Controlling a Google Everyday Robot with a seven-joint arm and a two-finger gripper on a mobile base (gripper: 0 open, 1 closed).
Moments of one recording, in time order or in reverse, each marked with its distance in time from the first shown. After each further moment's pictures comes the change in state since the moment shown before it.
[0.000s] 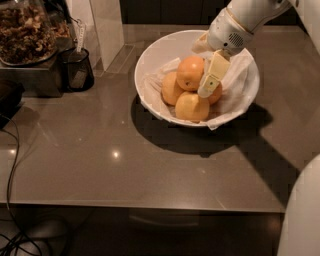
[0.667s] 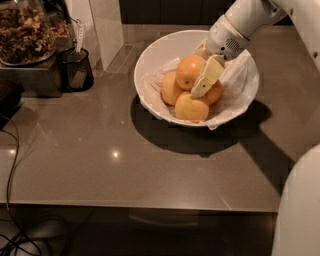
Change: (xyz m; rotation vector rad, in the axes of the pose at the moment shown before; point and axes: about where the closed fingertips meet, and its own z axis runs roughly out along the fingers) arm 0.004 -0.010 0.016 -0.017 -0.034 0.038
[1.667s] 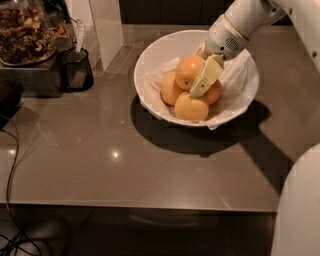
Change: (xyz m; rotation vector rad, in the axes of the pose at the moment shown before) arm 0.000 0.000 0.000 0.000 0.000 0.000
